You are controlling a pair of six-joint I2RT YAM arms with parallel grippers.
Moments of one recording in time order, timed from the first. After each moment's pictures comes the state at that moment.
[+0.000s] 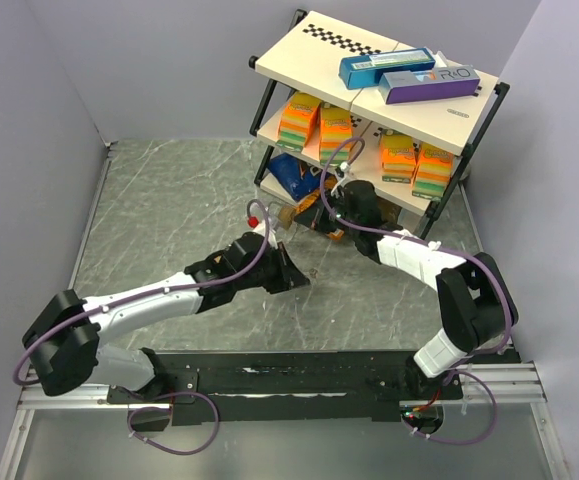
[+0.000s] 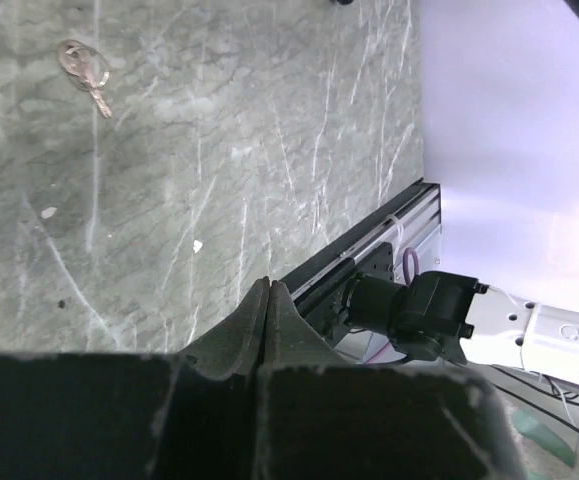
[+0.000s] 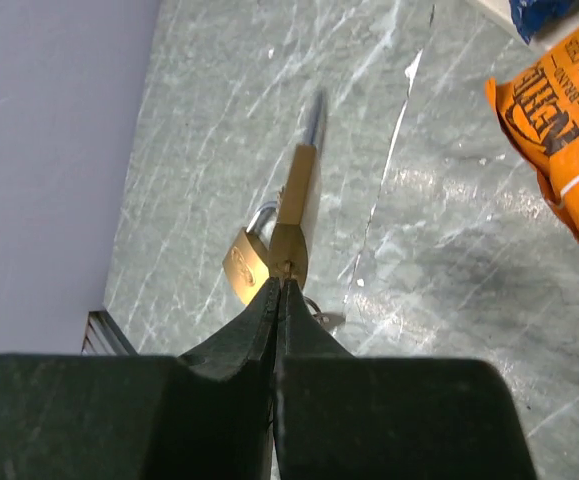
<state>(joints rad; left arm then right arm) -0.93 1.33 0.82 0.00 0.10 -1.04 0.46 1.57 0.94 0.24 -0.33 0.75</state>
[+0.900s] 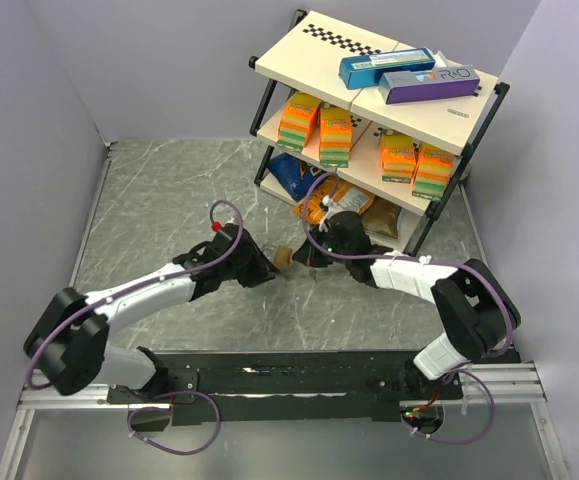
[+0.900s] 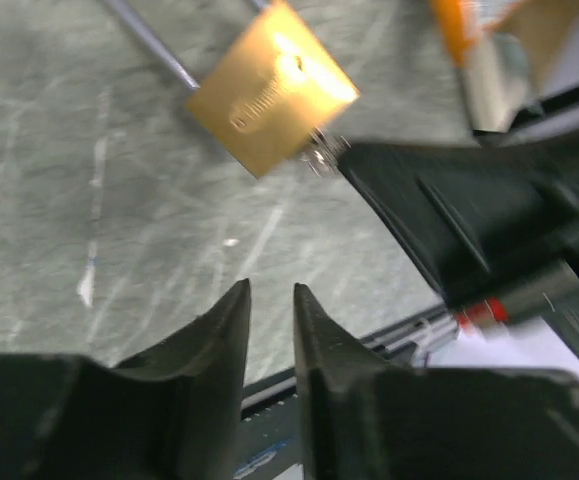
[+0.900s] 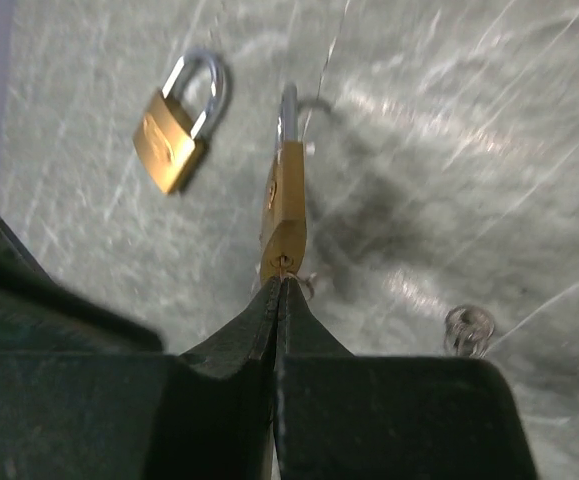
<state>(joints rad) -0.72 1.33 0.77 -0.16 0.06 -1.19 0.57 1.53 0.75 0.22 -0.27 0.63</state>
